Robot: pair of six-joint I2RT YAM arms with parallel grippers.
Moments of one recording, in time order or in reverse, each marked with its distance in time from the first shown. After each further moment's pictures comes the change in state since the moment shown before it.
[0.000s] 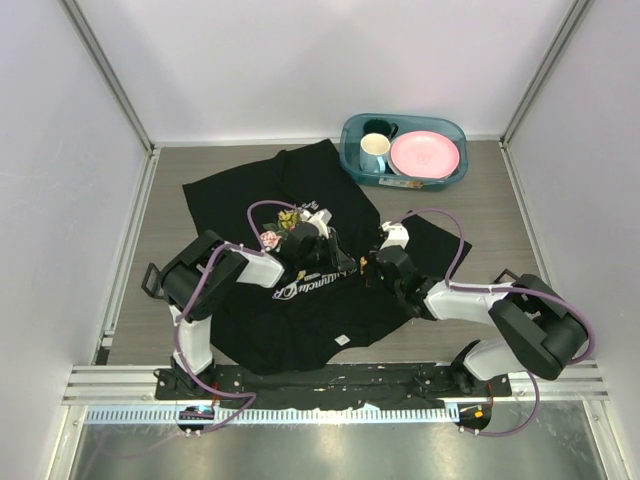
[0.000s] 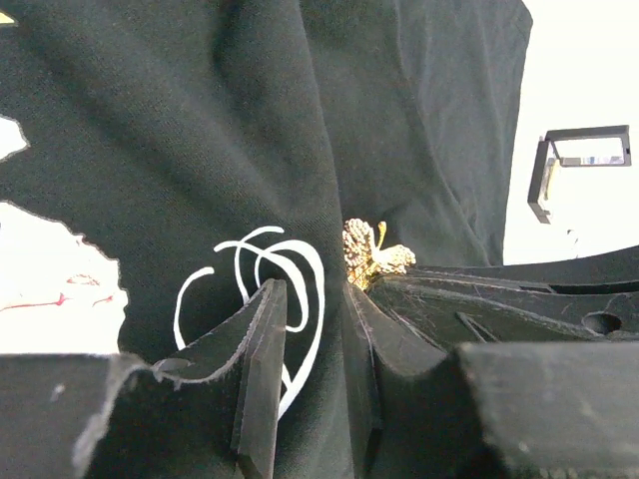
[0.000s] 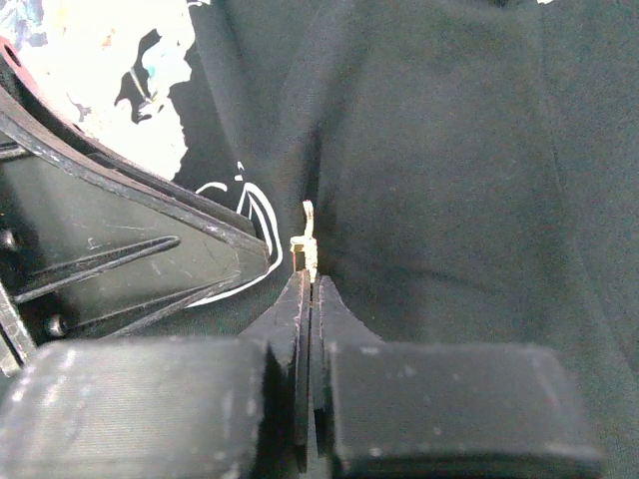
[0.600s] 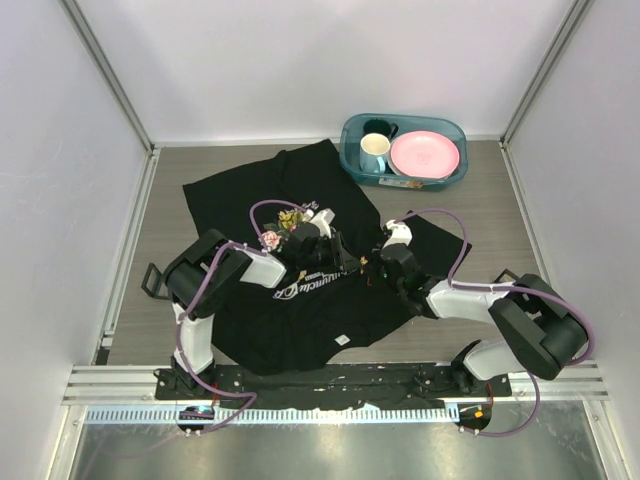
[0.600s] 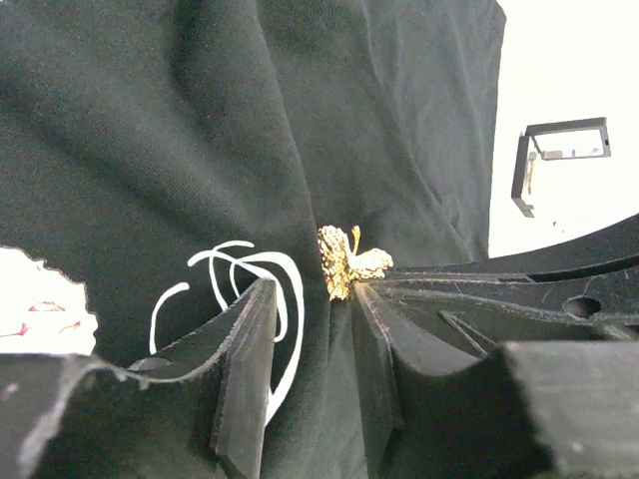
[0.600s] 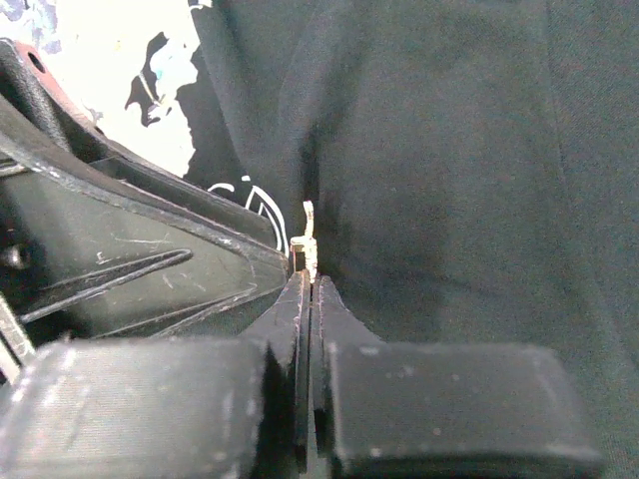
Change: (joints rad) left arm -0.008 0.027 0.008 0.063 0.026 0.002; right arm -0.047 0.000 -0.010 0.020 -0.075 0.027
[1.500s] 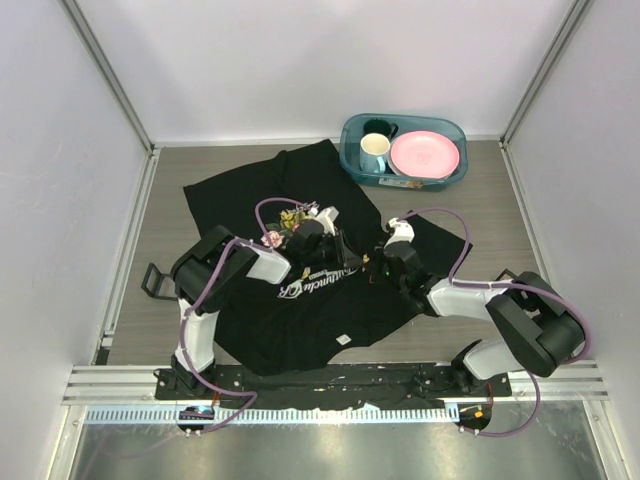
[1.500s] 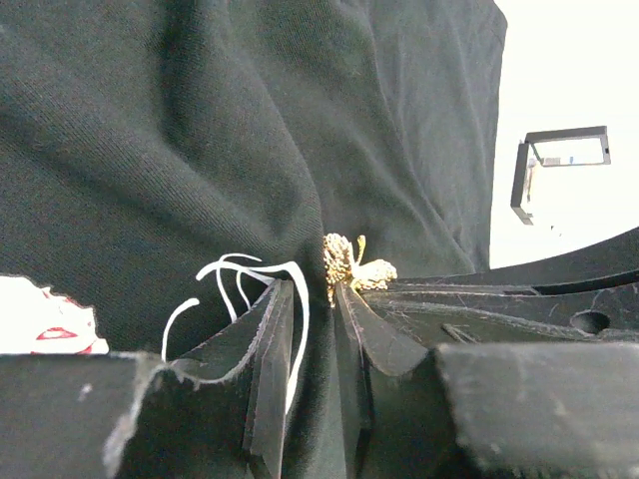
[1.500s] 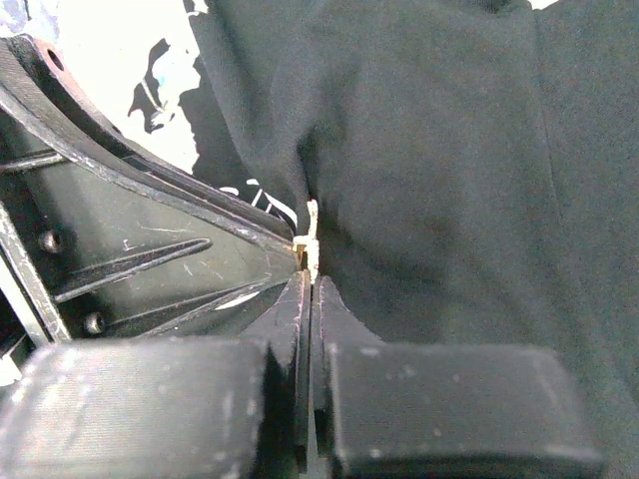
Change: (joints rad) left arm 0.000 0.062 0.060 0.004 0.019 -0.008; right arm -0.026 0.014 -0.005 0.027 -0.043 -0.010
